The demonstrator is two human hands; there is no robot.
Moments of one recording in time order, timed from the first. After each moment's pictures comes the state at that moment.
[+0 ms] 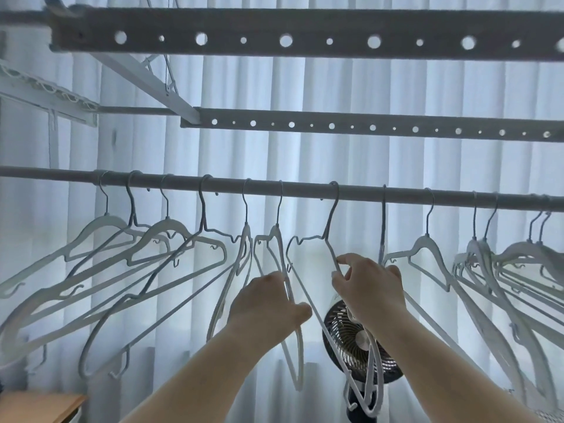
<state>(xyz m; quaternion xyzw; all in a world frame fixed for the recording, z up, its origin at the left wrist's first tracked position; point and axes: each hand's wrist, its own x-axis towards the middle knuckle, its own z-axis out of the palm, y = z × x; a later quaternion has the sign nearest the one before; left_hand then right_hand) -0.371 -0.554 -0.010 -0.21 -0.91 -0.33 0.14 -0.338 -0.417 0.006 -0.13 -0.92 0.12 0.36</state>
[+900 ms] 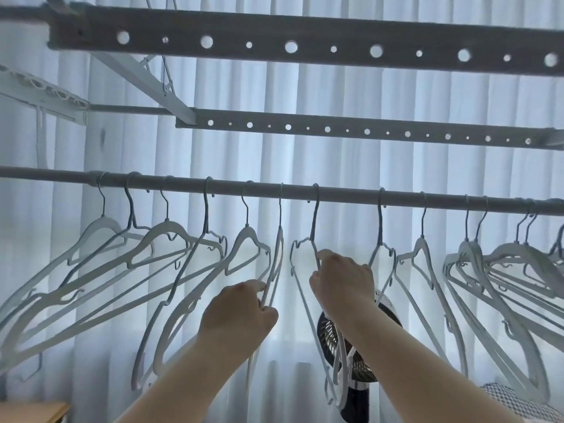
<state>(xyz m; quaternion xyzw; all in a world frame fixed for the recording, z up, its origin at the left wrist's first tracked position) -0.382 -0.583 -0.022 -0.22 -0.88 -0.35 0.24 -0.350 -0.449 0.014 -0.16 -0.93 0.05 0.32</state>
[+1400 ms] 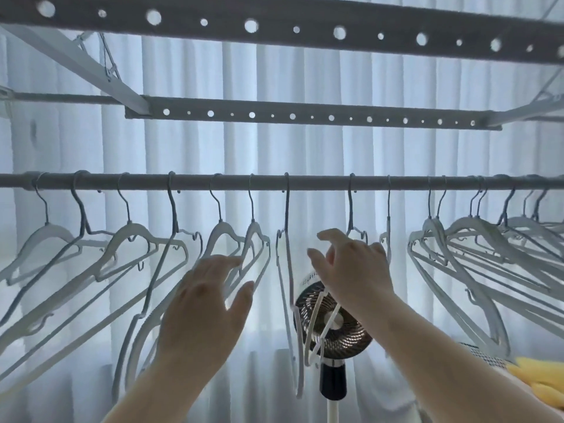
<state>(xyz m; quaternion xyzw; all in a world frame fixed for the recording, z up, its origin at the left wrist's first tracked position) -0.368 -0.603 -0.017 -0.30 -0.80 -0.40 0.34 -0.316 -0.438 0.016 -0.15 -0.90 0.07 0.40</state>
